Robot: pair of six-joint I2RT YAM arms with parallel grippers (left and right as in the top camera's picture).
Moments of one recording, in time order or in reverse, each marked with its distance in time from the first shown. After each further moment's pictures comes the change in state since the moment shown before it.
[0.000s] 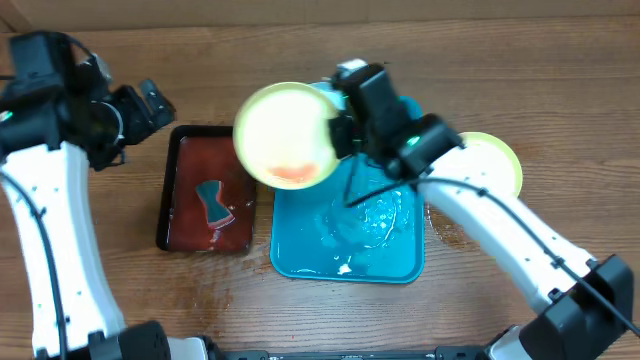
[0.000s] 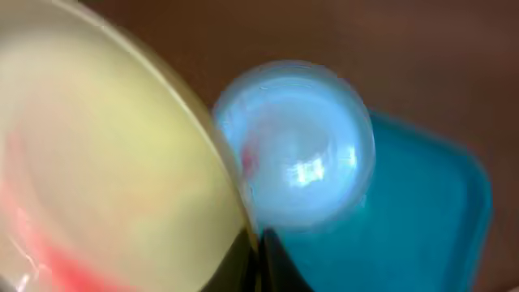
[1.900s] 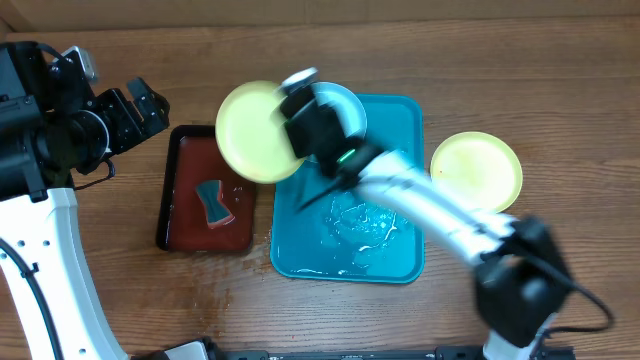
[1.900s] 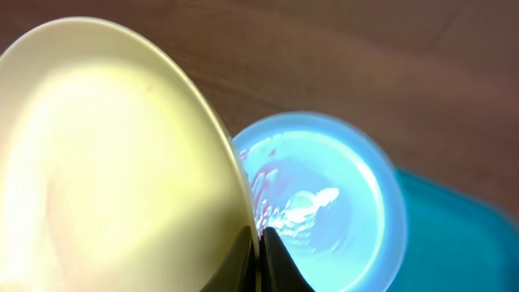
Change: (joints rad) left arm 0.011 -0.120 0.043 -0.030 0.040 0.055; right arm 0.073 0.195 0.014 0.200 0.191 0.064
